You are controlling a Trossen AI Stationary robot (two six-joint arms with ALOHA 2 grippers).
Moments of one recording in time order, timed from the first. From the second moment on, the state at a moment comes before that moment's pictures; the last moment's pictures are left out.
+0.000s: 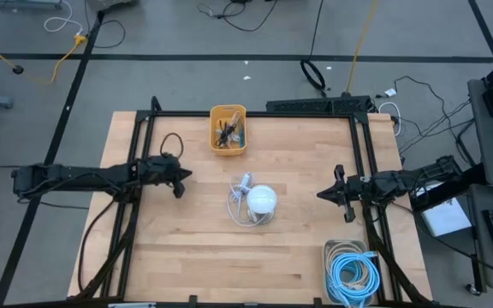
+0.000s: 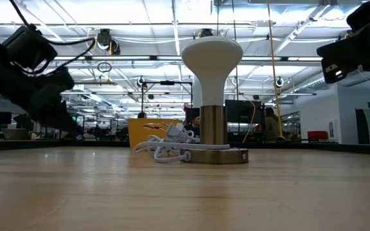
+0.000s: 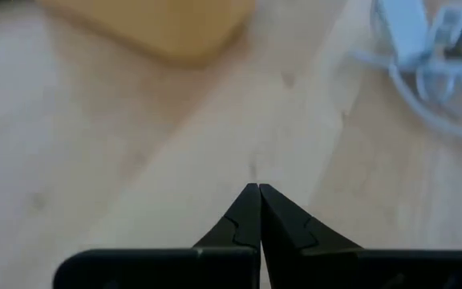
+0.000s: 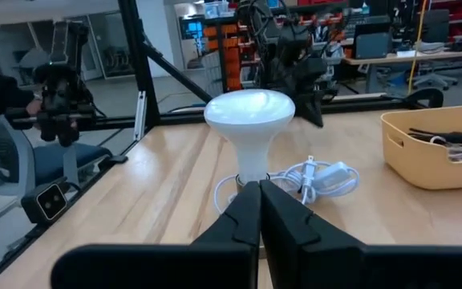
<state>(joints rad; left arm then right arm) 0.27 0.71 0.03 0.08 -0.10 -0.23 0.31 0.04 0.03 -0.11 0.23 0.12</state>
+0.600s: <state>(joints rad) 0.66 0.33 0.15 -0.22 0.28 -0.07 0.31 0.04 0.03 -0.18 0.24 0.17</state>
